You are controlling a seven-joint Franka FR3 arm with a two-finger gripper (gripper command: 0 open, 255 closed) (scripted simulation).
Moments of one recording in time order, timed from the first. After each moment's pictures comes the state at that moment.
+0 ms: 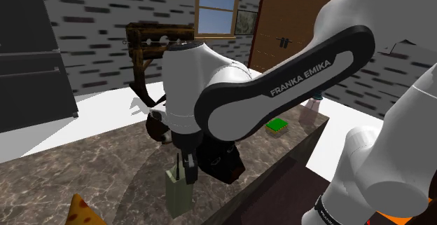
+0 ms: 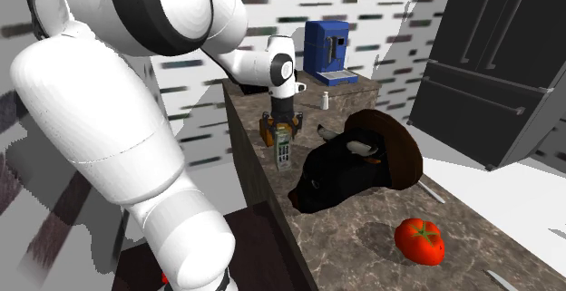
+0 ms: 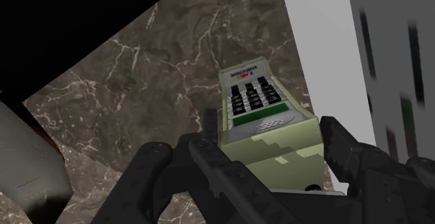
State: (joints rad) arm 0.36 -0.15 0.39 -2.36 0.01 2.17 -0.35
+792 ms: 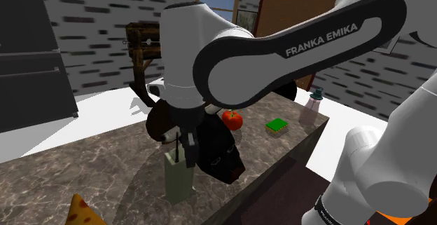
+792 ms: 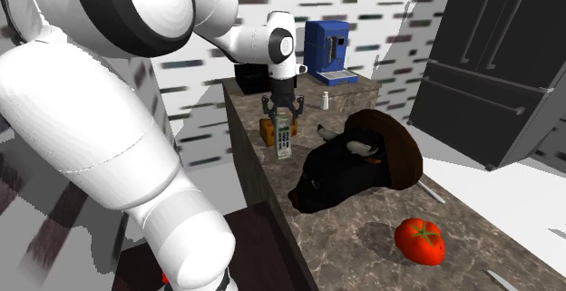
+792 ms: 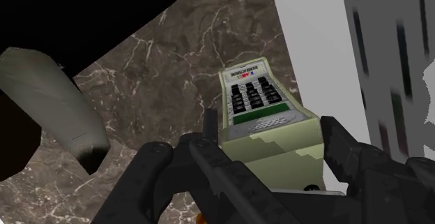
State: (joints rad) arm 0.36 -0.22 0.37 -2.25 0.04 2.00 -0.37
